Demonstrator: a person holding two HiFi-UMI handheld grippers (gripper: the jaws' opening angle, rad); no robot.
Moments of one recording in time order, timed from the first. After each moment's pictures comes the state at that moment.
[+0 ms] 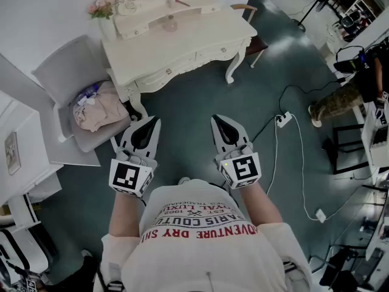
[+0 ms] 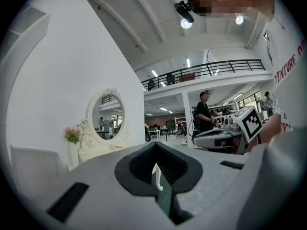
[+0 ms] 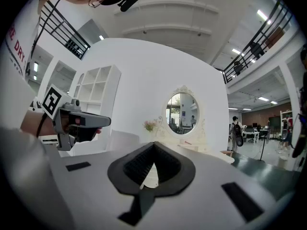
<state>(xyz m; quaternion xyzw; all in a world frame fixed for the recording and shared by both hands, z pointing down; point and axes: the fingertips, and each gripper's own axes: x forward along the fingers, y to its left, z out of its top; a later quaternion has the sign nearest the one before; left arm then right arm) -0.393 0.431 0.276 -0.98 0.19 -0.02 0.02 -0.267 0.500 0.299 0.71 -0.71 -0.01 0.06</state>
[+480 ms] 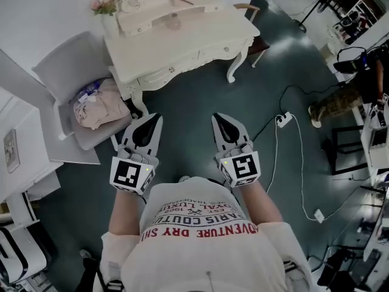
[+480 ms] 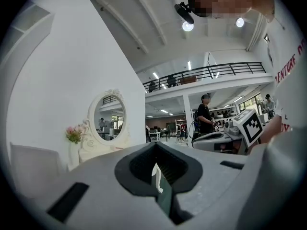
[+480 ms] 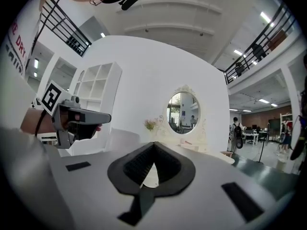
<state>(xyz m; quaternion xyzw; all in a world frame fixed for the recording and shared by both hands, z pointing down) -0.400 0.420 0.274 -0.98 0.19 0.00 0.01 -0.276 0.486 0.302 0.71 -0.70 -0.01 0.08</state>
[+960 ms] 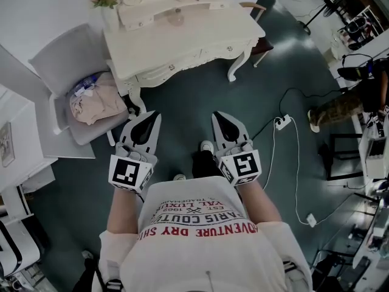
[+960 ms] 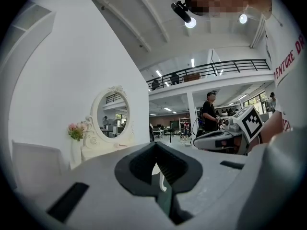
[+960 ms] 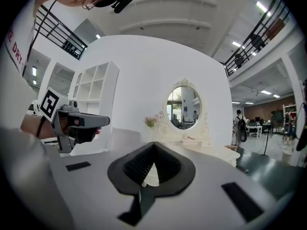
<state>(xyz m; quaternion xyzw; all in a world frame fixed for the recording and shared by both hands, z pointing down) -0.382 0.392 0.292 -0.98 0.20 -0.01 0.01 -0.252 0.458 0.320 0.70 -0.71 0.02 0.07</state>
